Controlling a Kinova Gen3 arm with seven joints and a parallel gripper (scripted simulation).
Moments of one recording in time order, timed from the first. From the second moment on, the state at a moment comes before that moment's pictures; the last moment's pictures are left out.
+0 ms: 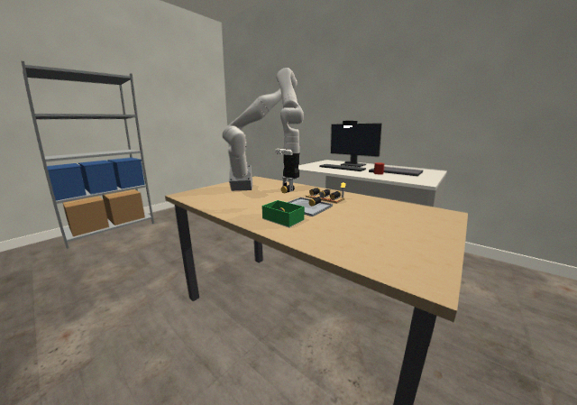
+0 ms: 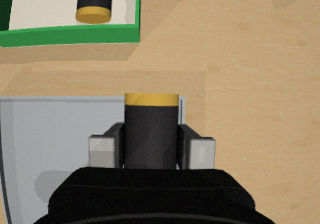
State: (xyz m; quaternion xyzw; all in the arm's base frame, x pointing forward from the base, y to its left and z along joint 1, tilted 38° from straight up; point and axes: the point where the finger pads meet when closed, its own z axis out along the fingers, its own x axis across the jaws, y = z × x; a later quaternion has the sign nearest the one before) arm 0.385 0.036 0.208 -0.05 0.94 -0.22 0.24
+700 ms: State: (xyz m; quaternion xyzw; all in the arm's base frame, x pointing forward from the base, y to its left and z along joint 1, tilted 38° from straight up) arm 0.361 0.064 0.252 -0.06 0.94 -0.22 0.25
